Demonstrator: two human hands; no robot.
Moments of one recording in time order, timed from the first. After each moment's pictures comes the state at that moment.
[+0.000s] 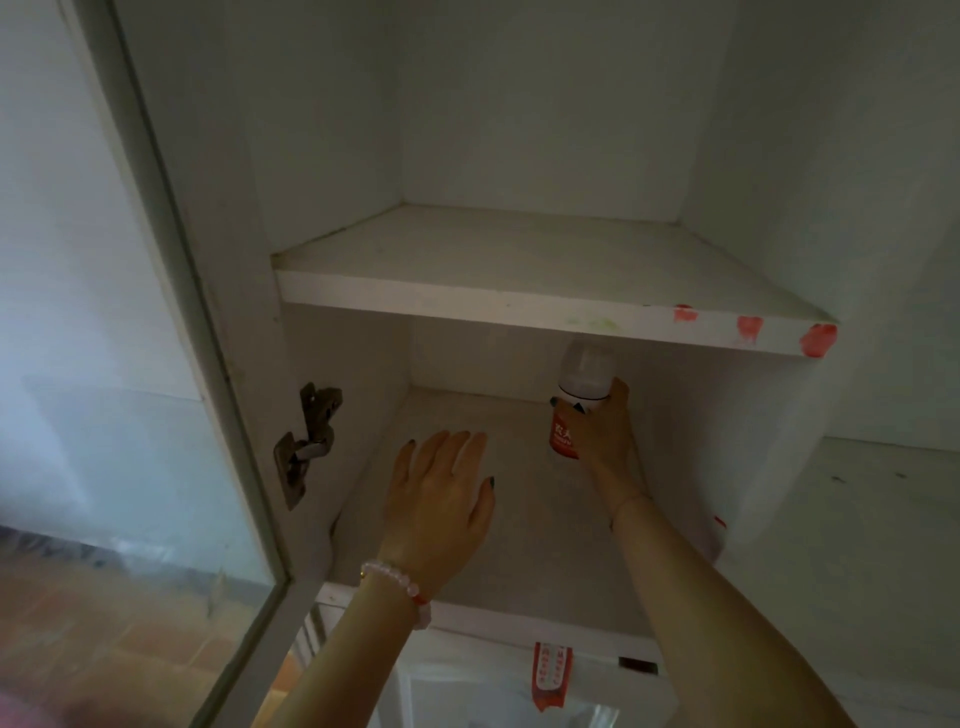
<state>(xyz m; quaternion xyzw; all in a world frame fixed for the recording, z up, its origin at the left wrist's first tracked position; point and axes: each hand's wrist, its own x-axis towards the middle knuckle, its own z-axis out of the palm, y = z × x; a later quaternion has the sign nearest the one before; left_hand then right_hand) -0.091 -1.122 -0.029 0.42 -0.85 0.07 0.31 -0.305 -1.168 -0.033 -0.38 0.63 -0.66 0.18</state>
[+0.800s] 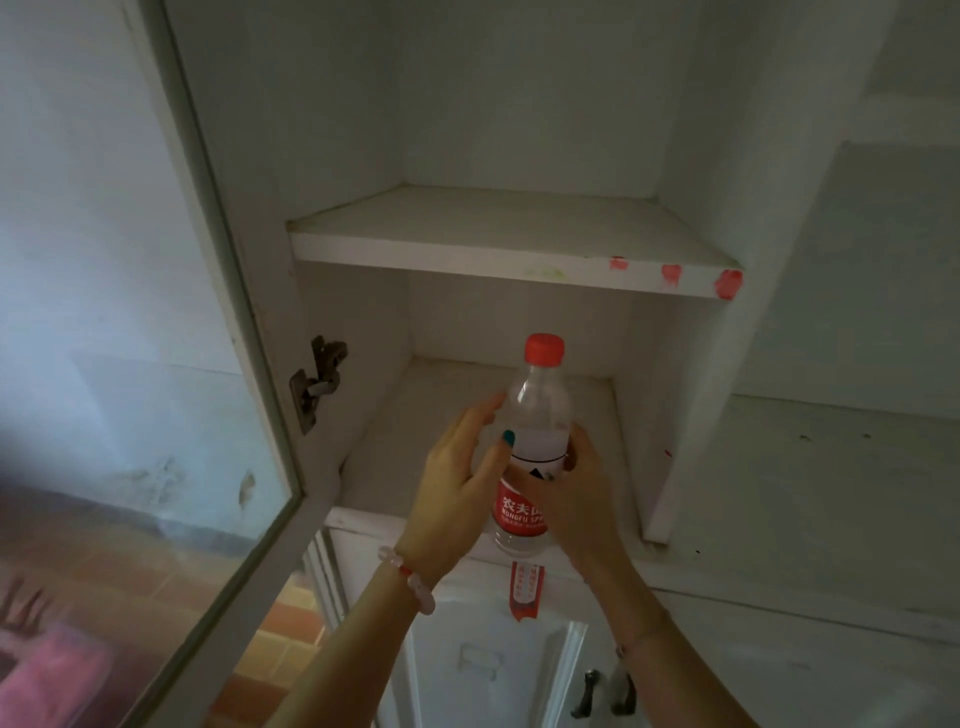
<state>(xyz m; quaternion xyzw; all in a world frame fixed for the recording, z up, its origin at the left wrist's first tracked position) -0.102 -1.027 -0.001 0.33 -0.73 -0.37 0.47 -0.228 -1.004 -0.028 -0.47 0.60 -0.60 0.25</state>
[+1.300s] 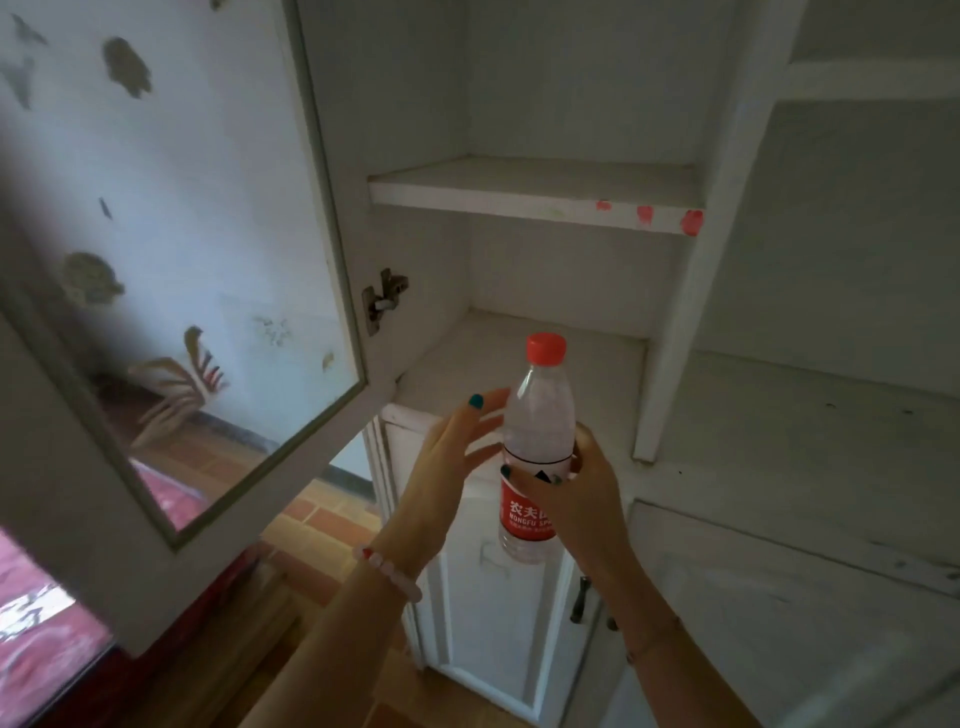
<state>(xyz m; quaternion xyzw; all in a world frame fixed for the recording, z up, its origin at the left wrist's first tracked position) -0.089 -0.890 0.003 0.34 -0.59 -0.51 0.53 -0.223 -0.886 -0.044 -0.54 0.55 -0.56 0.30</state>
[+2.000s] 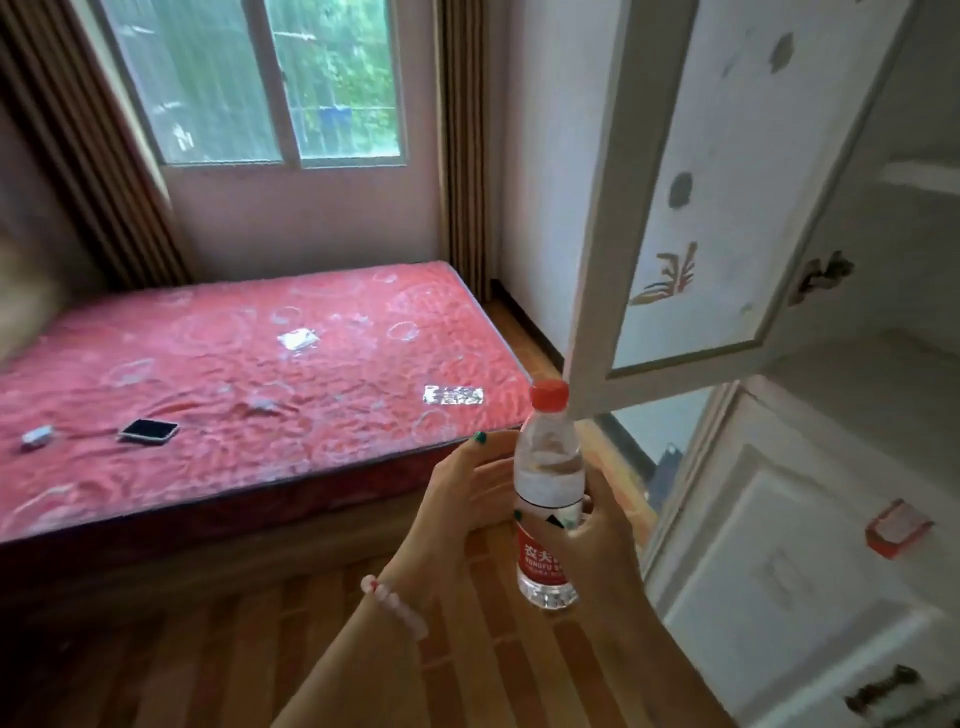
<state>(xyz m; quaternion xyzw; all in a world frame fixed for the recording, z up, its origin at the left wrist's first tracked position) 0.086 -0.616 -0.028 0.55 -0.28 -0.38 0.69 -0.023 -0.705 -0.081 -0.75 0.32 -0.36 0.45</state>
